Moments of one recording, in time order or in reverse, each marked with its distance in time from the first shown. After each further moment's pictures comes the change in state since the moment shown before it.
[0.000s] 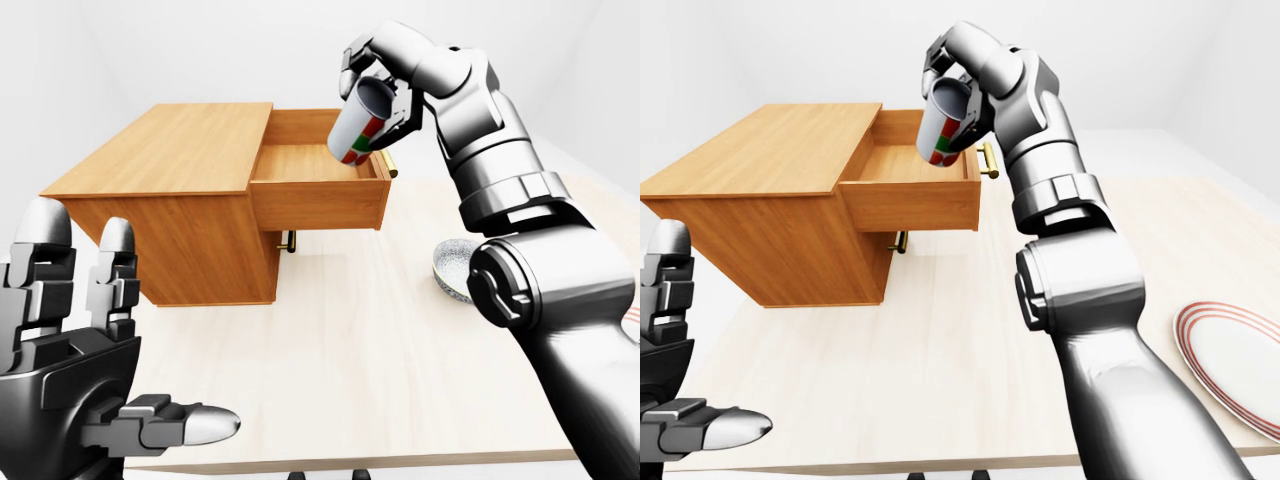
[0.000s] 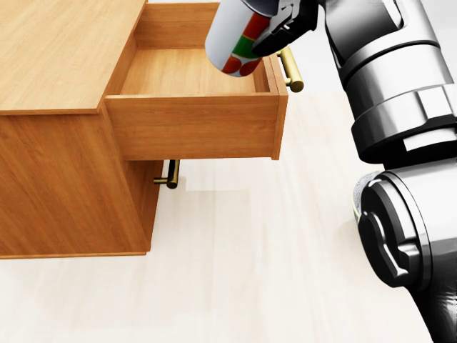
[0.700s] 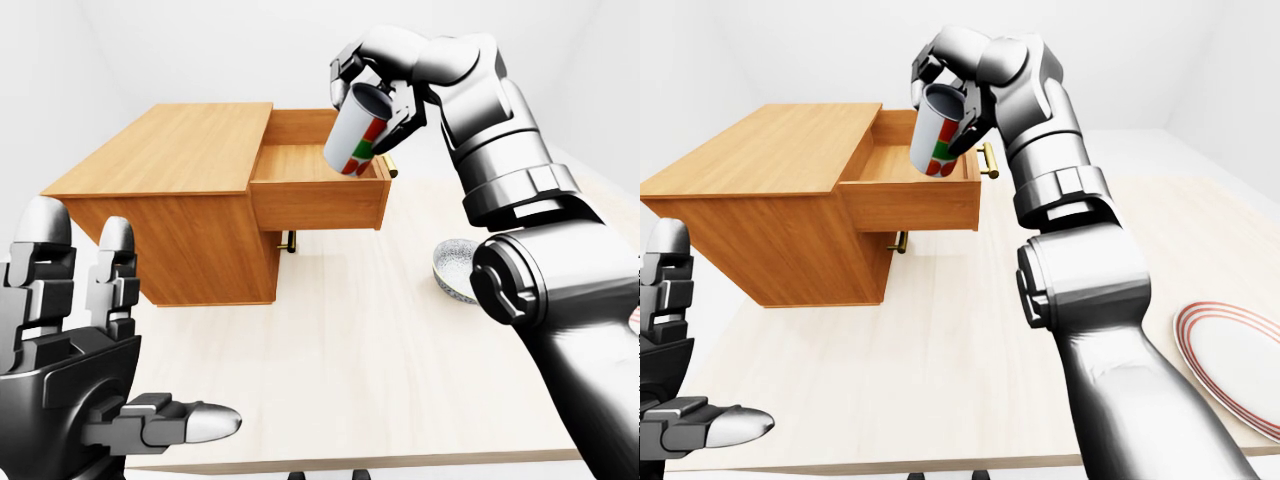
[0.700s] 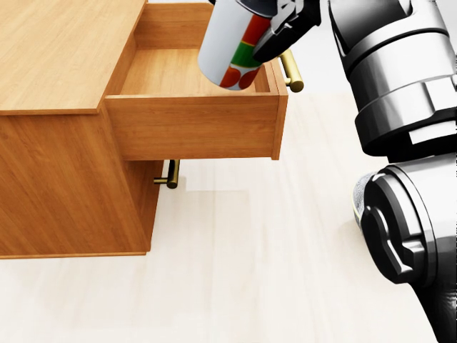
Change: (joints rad) left arm -0.010 -0.016 0.000 0.000 0.021 0.000 -0.011; right arm -0.026 -0.008 0.005 -0.008 0.035 0.000 0.214
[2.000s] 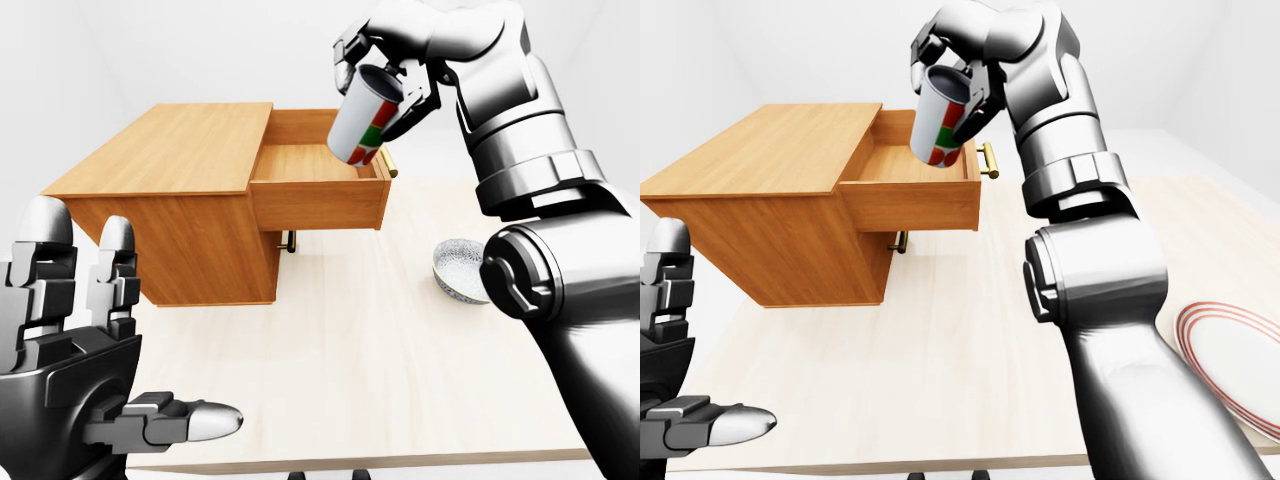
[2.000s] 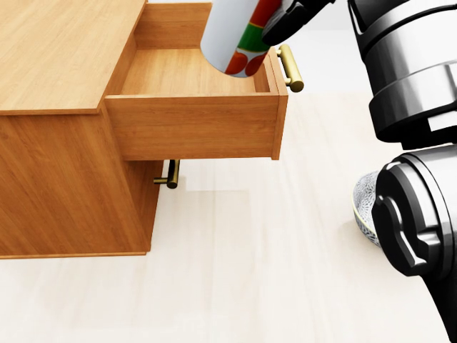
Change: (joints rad) left arm -0.007 -0.015 0.000 0.000 0.020 0.000 -0.012; right arm -0.039 -0.032 0.003 -0.017 0.017 0.000 0.055
